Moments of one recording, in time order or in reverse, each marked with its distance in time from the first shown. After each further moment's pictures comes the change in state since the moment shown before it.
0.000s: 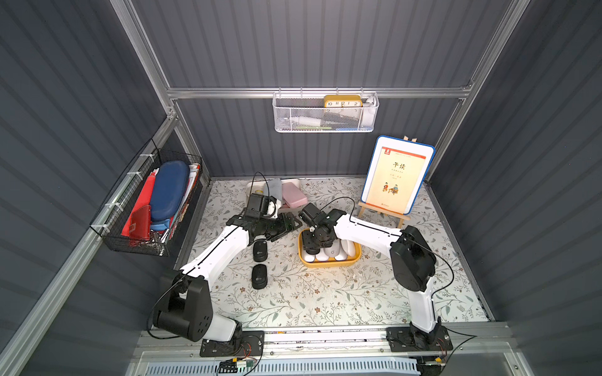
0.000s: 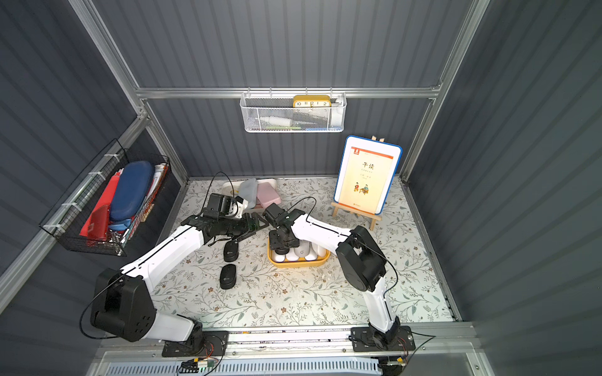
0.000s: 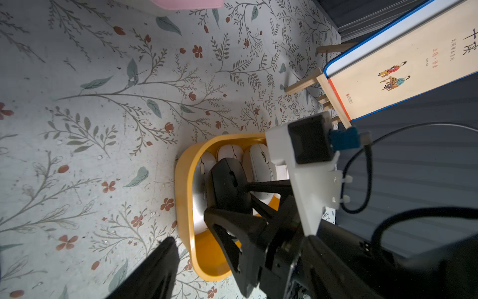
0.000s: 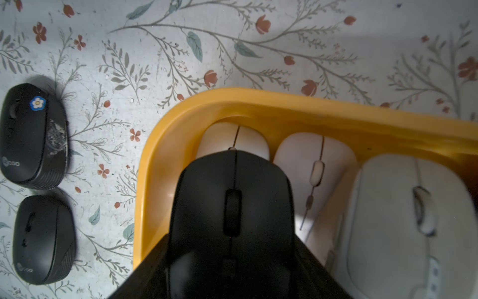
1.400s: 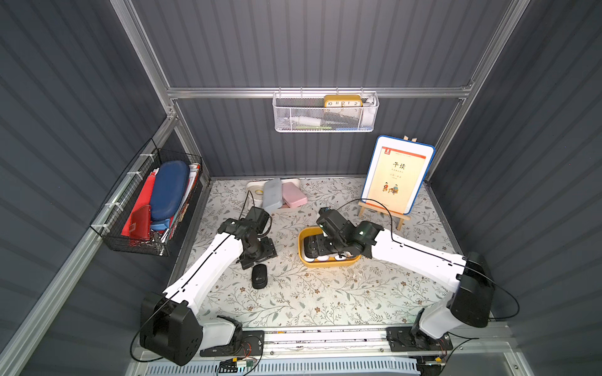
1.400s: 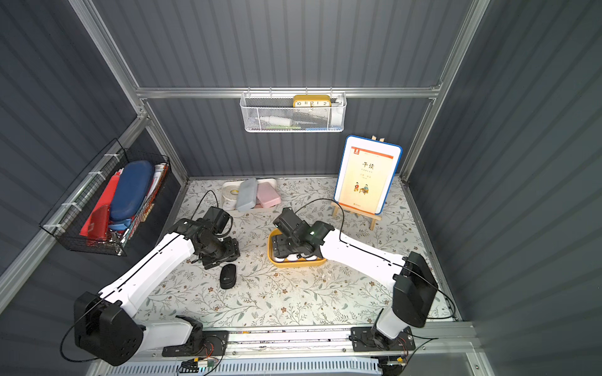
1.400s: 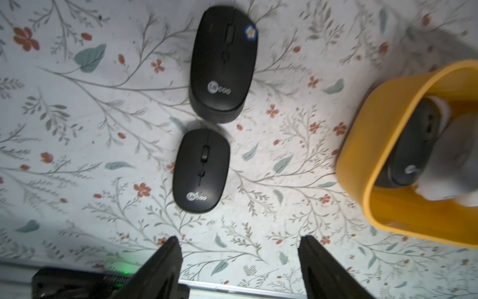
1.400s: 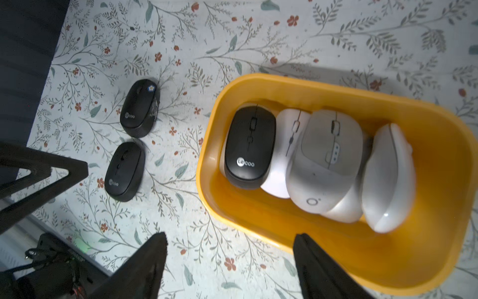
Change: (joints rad) left arm -0.059 -0.125 0.014 -0.689 -0.540 -0.098; right arm 0.092 -0.524 -0.360 0.108 0.060 -0.007
